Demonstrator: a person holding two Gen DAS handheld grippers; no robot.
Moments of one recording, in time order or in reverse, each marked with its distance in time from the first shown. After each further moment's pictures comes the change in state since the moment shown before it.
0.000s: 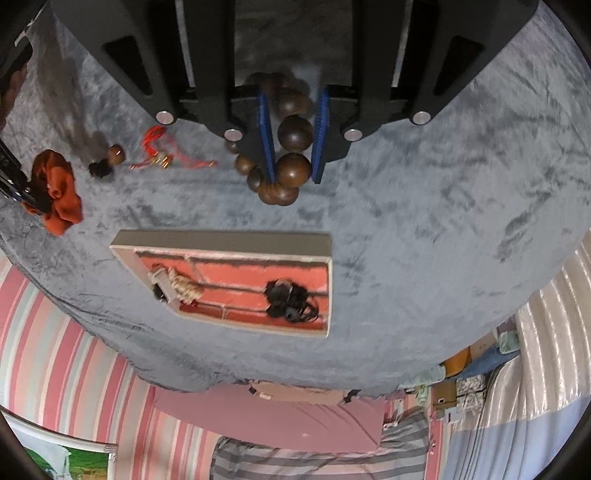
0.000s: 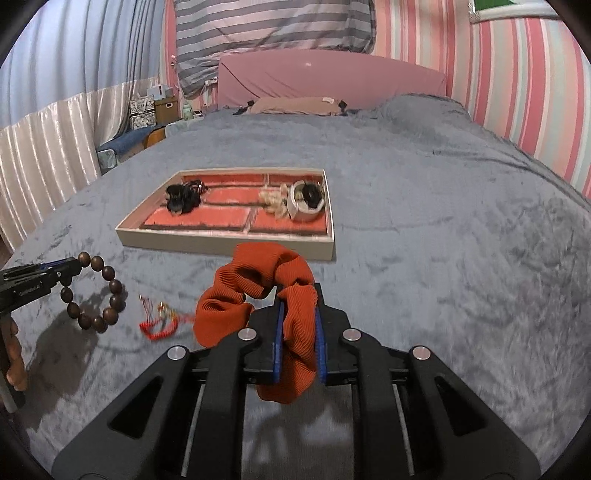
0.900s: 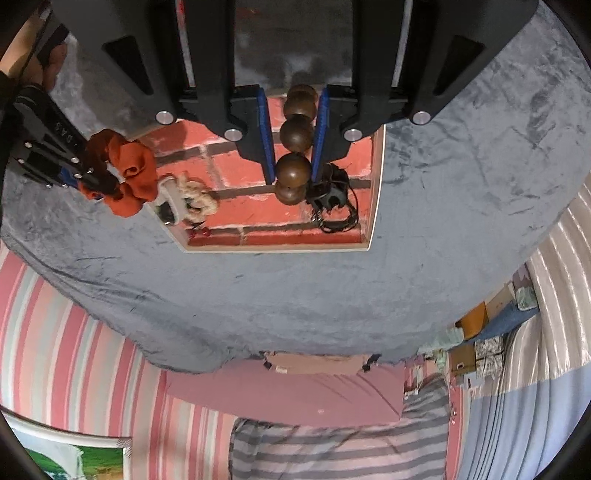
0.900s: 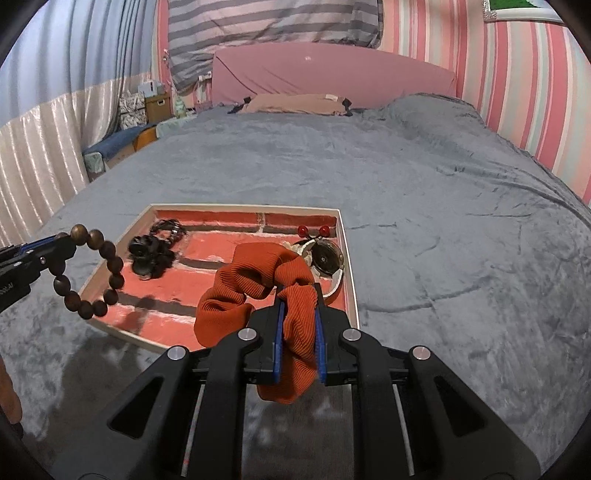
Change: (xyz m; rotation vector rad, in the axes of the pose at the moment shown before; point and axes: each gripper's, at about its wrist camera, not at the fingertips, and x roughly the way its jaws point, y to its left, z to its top) left arm 0.065 -0.039 0.126 0.059 -0.065 0.003; right arm 0.116 0.011 0.096 -0.001 0.045 -0.015
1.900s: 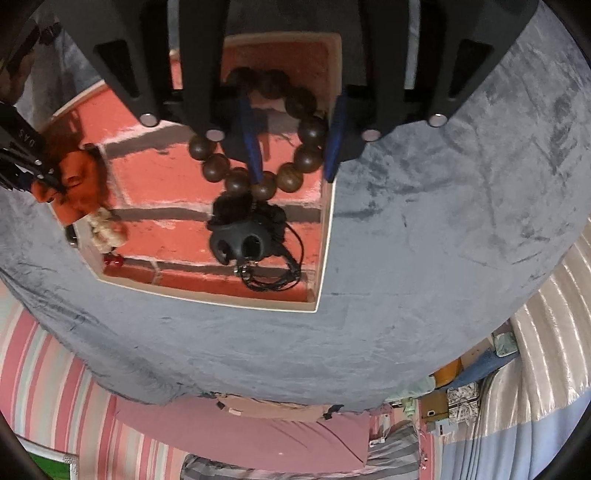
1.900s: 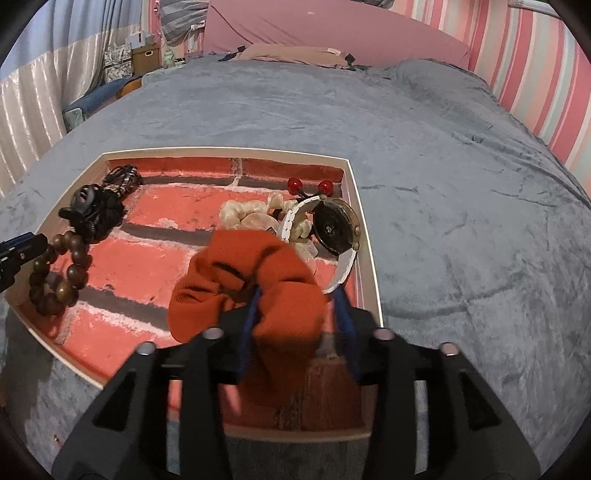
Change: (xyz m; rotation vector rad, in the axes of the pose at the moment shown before) left arm 0.087 0.053 -0.022 -0.083 0.143 0.108; right arm 0.092 0.000 0.001 -0.050 0.170 -0.044
